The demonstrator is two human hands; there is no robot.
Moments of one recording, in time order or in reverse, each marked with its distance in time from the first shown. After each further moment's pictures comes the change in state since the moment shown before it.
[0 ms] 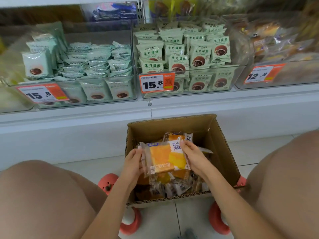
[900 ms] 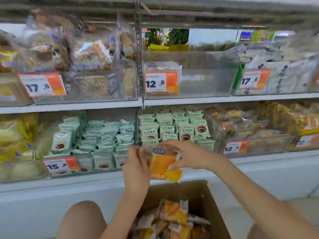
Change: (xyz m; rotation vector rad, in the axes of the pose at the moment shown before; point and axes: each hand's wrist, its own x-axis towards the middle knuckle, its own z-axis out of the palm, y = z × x) left_hand -0.074 0.171 0.073 0.422 0.483 1.209; right_hand -0.096 -0.251 0.057 -1.356 -0.207 -0.665
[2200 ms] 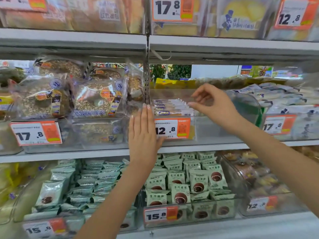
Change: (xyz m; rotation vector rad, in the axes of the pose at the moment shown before) left_hand 0.212 0.032 0.059 0.783 0.095 0.561; right_hand 0.094 -0.022 -0.199 0.051 0.868 -0.304
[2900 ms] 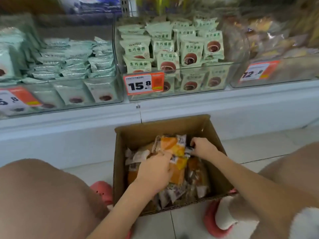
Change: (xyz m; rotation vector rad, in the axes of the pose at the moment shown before) left_hand -0.357 0.066 -0.029 -0.497 -1.273 0.059; right_hand -0.429 0.147 0.148 -0.437 -0.974 0.916
